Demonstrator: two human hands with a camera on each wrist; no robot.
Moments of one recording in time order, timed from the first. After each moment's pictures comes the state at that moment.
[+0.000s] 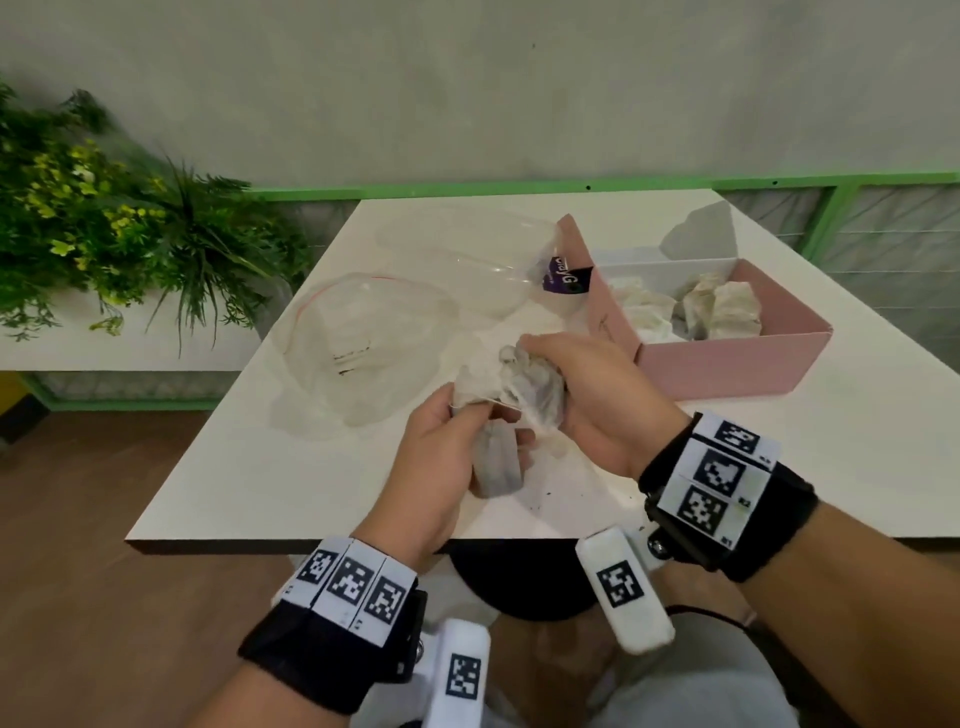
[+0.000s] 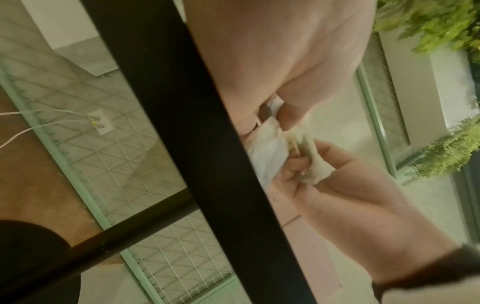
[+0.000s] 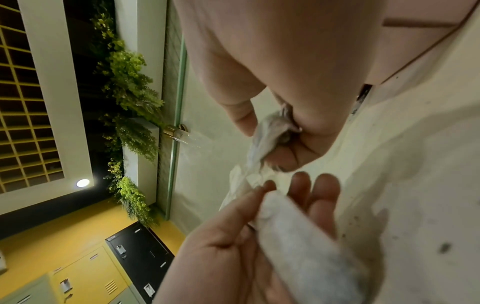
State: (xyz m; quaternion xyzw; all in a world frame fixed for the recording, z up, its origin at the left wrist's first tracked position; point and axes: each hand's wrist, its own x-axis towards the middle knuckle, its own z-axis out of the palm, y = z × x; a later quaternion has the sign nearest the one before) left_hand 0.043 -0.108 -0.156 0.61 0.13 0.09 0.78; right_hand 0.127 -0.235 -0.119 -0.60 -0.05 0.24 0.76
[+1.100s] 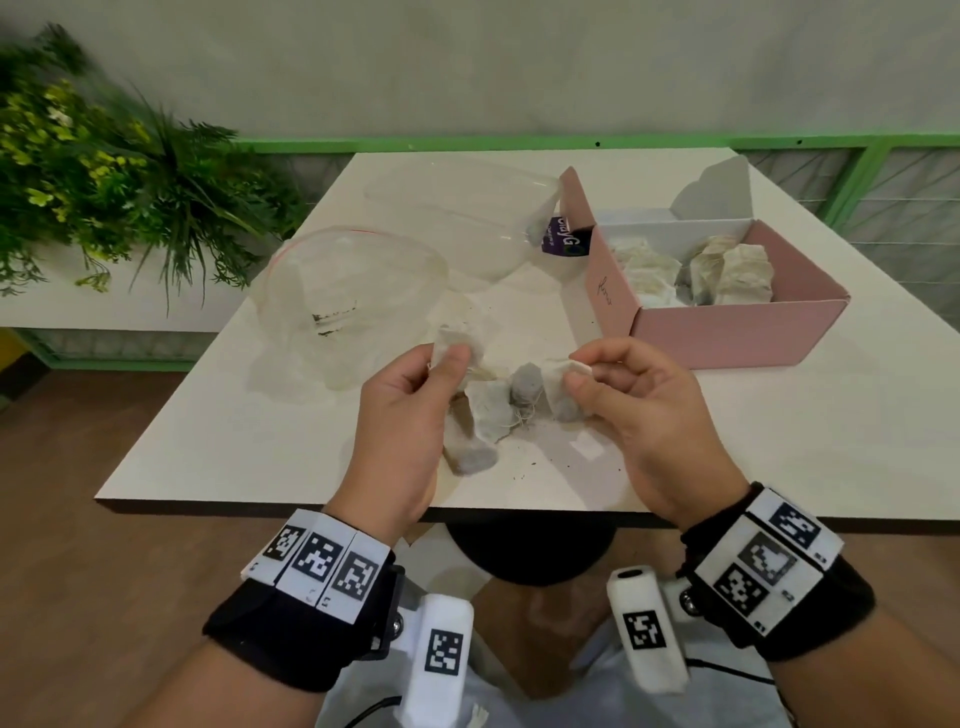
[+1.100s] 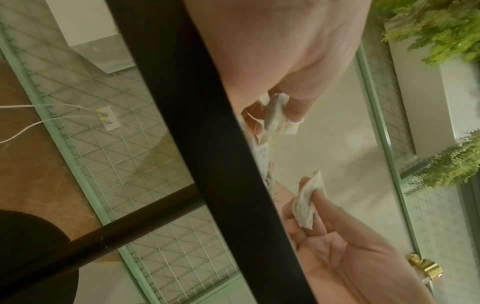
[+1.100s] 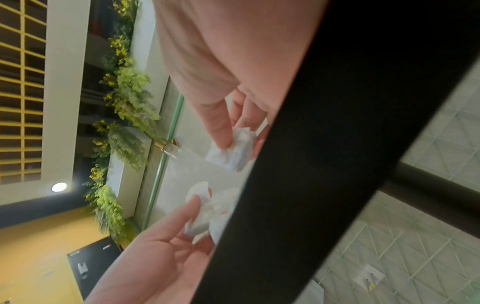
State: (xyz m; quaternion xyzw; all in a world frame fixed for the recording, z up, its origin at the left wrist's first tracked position) left_hand 0.043 -0.107 -0.164 0.60 0.11 0.20 0.77; right_hand 0.106 -0.291 -0.168 -0.58 -0.16 0.08 0.79
